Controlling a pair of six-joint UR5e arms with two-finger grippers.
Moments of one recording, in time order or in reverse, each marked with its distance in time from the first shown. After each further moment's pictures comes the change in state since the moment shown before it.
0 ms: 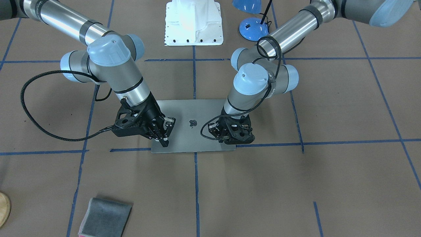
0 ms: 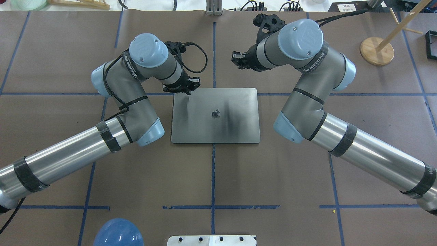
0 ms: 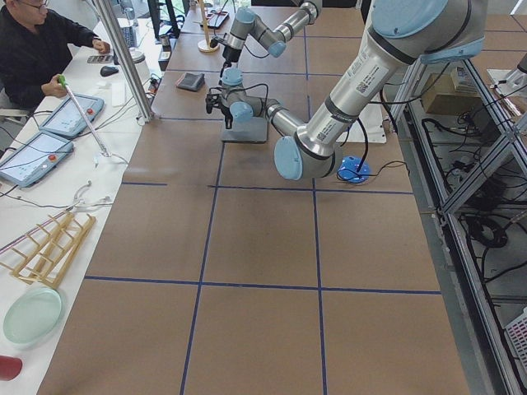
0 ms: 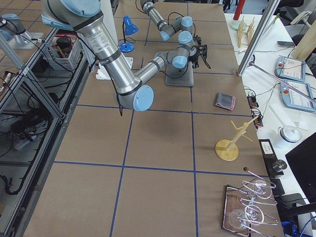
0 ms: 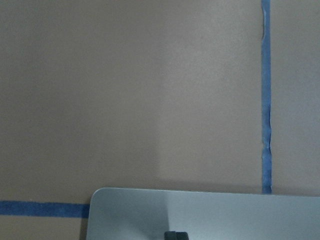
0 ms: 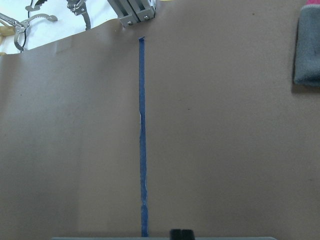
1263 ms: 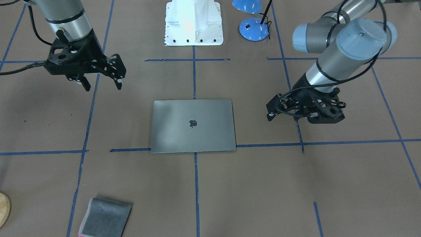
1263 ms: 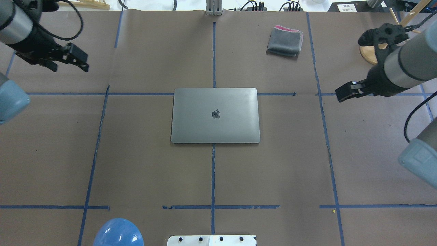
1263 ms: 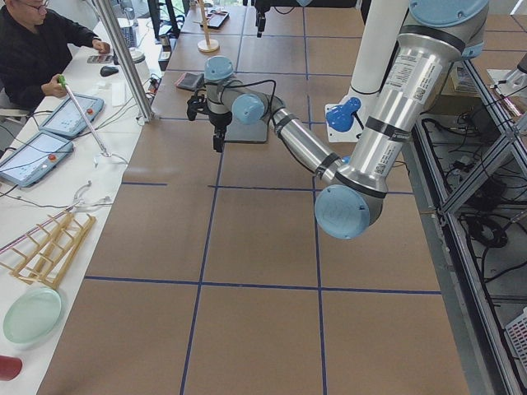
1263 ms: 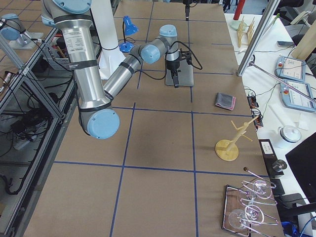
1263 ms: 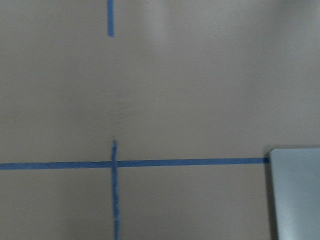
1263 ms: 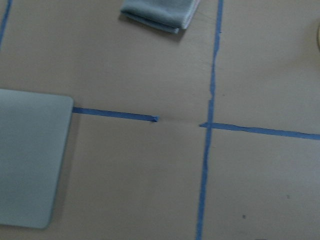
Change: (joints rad) left arm -0.384 0.485 -0.677 0.569 -0.209 0.618; right arm 0.194 -0.499 0.699 -0.713 0.155 -0.633
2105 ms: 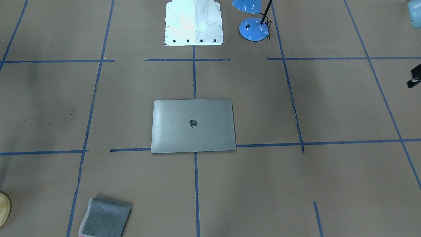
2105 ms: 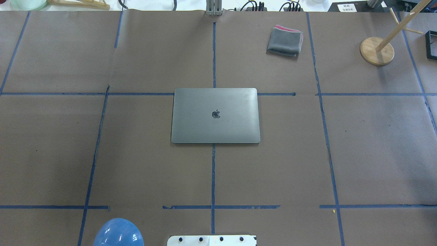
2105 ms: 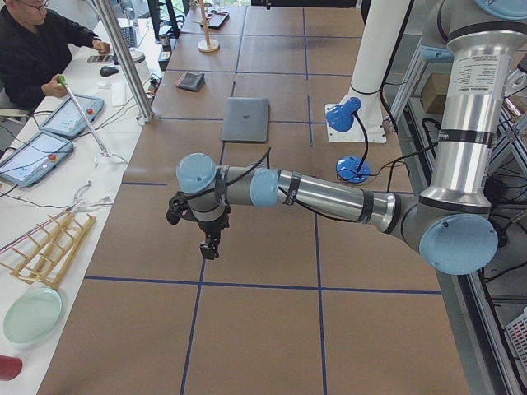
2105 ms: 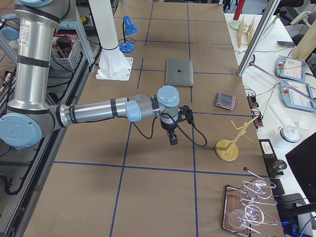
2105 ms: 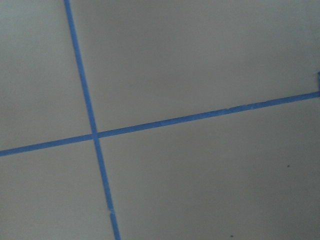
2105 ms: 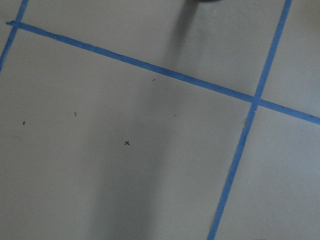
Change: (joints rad) left arm -0.451 0.272 0.232 0.103 -0.163 0.822; right arm 0.527 -0.362 -0.330 0.302 0.373 -0.738
